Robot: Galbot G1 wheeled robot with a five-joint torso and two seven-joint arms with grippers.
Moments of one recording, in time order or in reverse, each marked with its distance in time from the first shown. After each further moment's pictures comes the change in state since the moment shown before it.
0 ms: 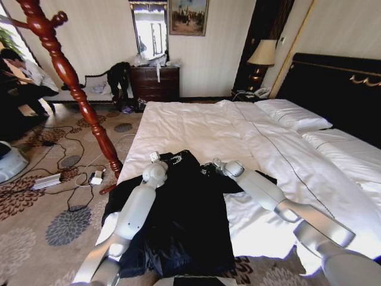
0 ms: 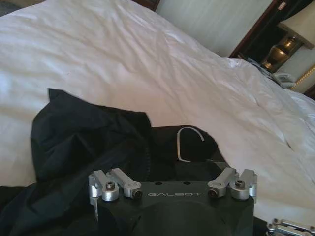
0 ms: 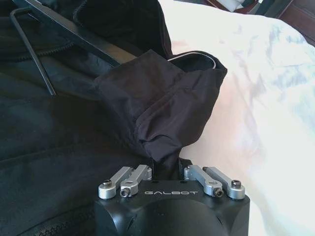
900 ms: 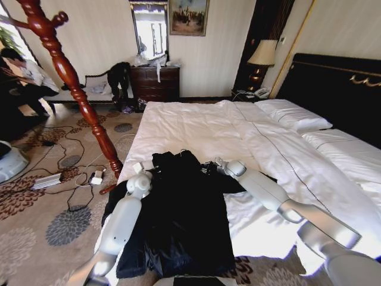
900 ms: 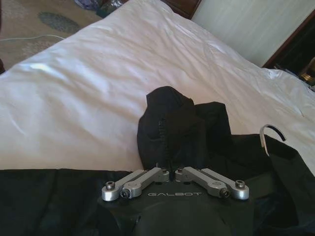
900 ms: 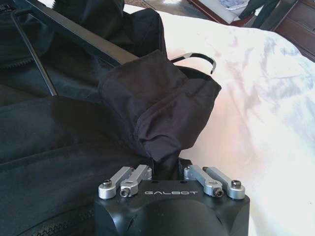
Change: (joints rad) left arm 0.166 0.130 -0.133 -0.076 0.008 -0.039 0.059; right arm 0.000 -0.026 0.002 0.034 0.027 0.021 0.005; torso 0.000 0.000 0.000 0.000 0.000
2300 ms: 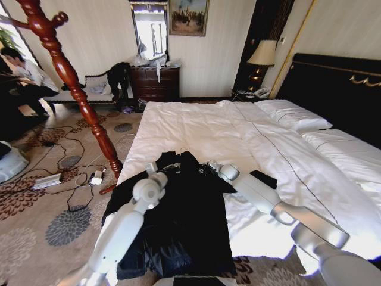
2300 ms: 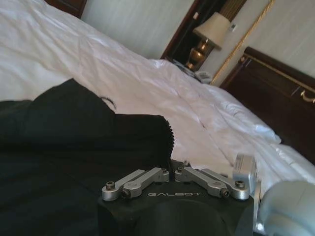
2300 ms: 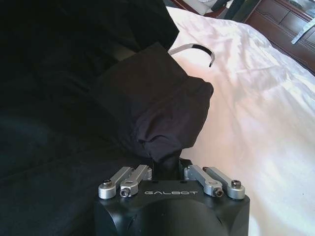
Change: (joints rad) left arm 0.020 0.029 0.308 -0.280 -0.051 -0.047 0.046; right arm -0.028 0.065 -0.025 -0.005 0.007 -0.062 0.199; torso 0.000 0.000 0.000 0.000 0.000
